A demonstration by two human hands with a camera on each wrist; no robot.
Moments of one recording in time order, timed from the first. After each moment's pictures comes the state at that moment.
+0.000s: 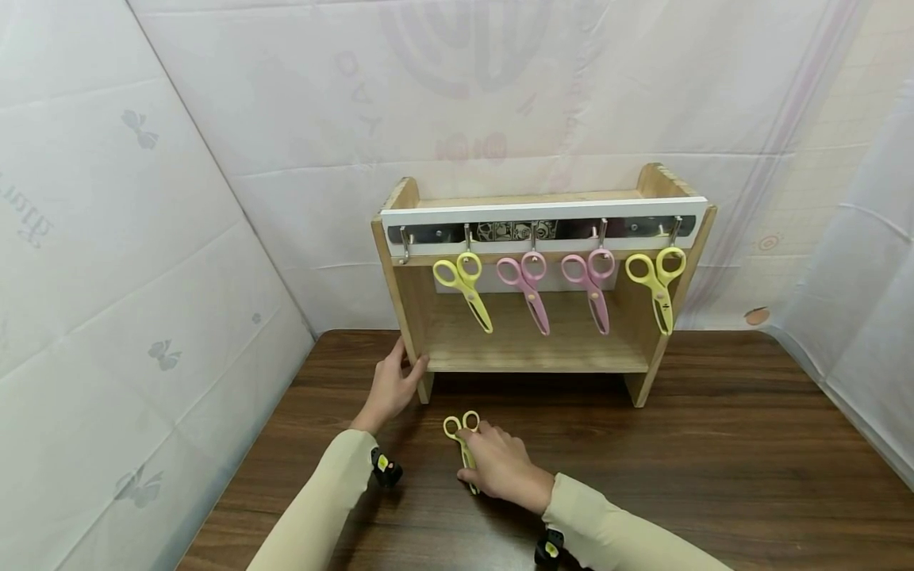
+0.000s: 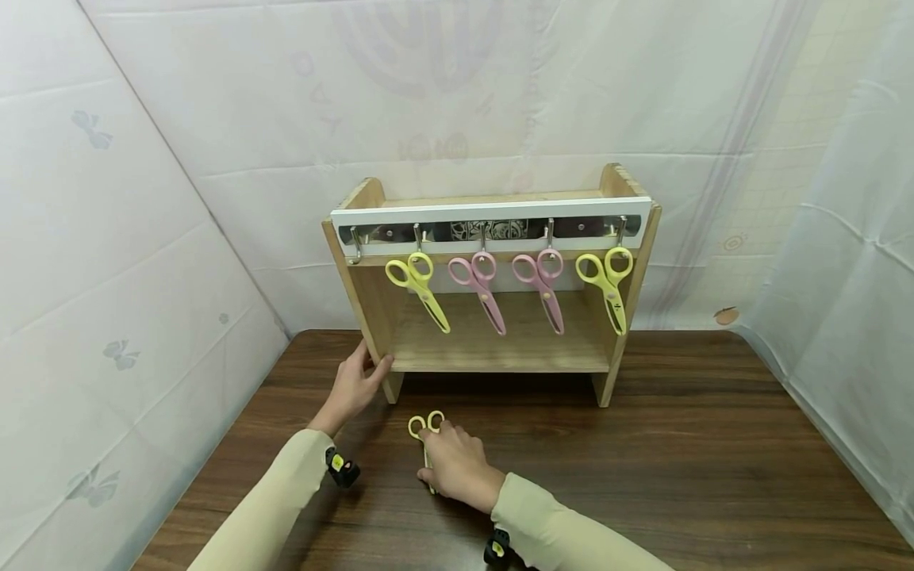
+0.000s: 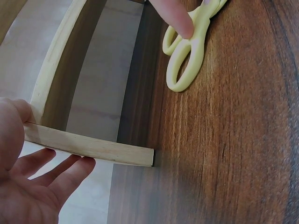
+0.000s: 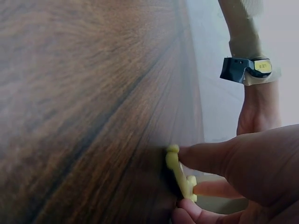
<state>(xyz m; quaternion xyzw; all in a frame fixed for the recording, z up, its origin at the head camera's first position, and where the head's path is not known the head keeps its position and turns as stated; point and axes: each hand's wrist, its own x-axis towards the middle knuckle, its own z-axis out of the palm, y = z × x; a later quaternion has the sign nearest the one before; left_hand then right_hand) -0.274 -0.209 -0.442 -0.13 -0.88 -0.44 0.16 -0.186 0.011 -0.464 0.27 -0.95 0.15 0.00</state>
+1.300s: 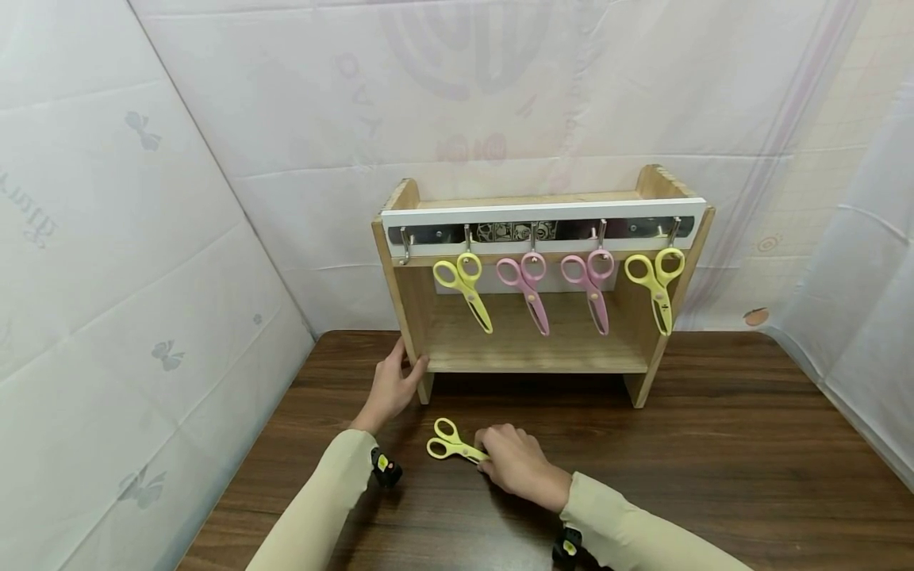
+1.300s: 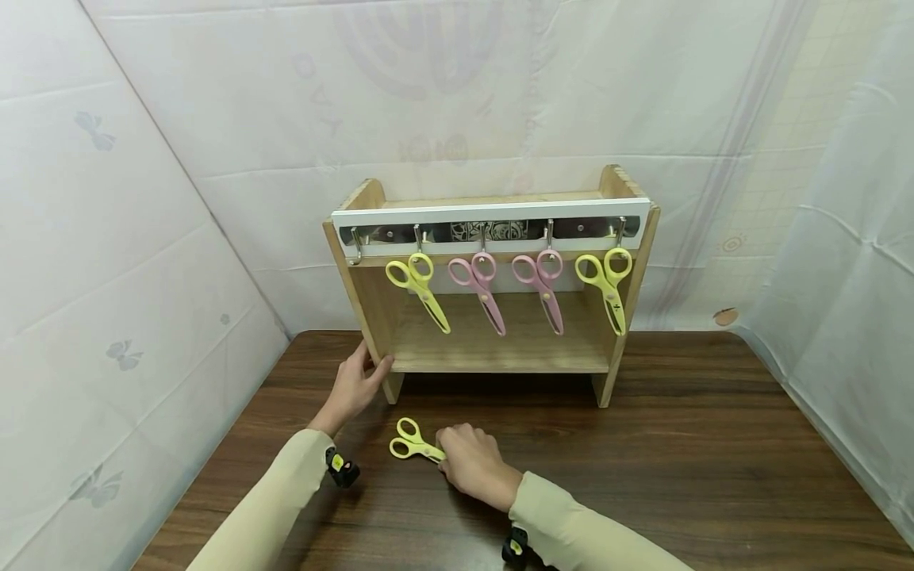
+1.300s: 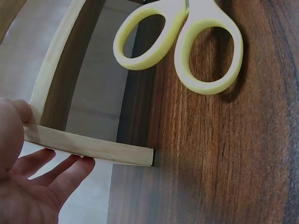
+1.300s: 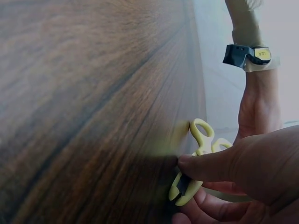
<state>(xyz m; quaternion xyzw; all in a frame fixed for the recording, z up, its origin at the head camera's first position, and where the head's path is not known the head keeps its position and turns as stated) -0.273 -0.209 -0.442 -0.14 -0.88 -0.43 0.16 -0.189 0.037 -0.465 0.30 -0.93 0.21 0.03</state>
